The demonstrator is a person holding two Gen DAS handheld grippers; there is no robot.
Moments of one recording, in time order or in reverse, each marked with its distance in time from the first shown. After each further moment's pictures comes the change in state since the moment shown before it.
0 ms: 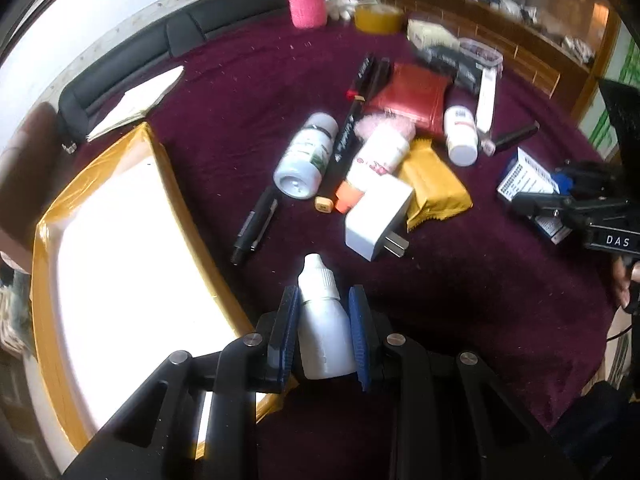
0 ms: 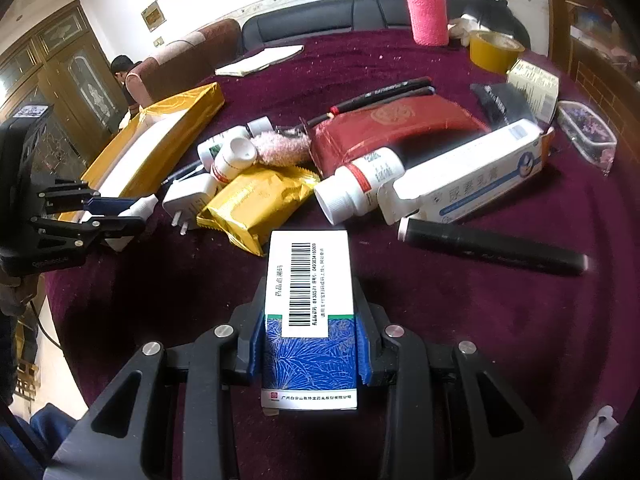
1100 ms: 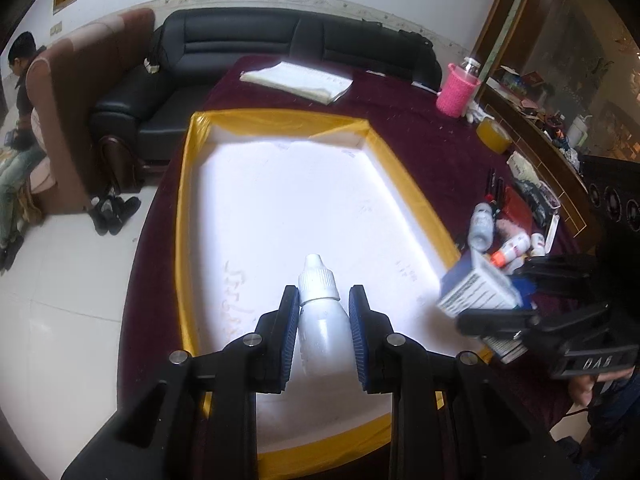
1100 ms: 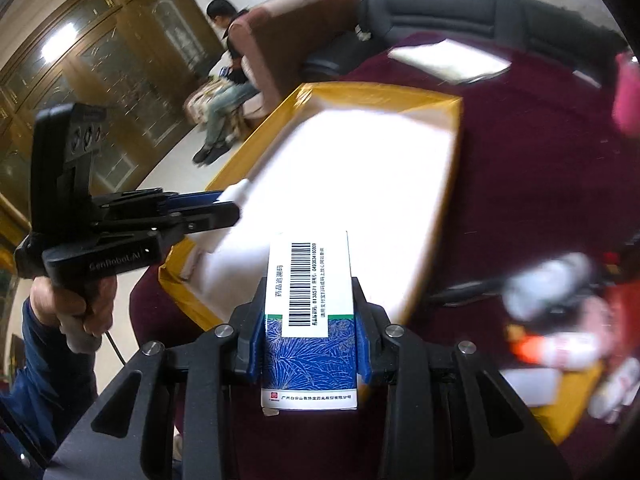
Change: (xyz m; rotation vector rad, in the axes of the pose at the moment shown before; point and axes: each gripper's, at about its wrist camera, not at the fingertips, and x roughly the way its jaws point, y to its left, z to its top) left arm -0.048 0.207 -0.090 -0.447 -0.170 -0.047; right arm 0.106 0.234 0.102 -0.220 0.166 0.280
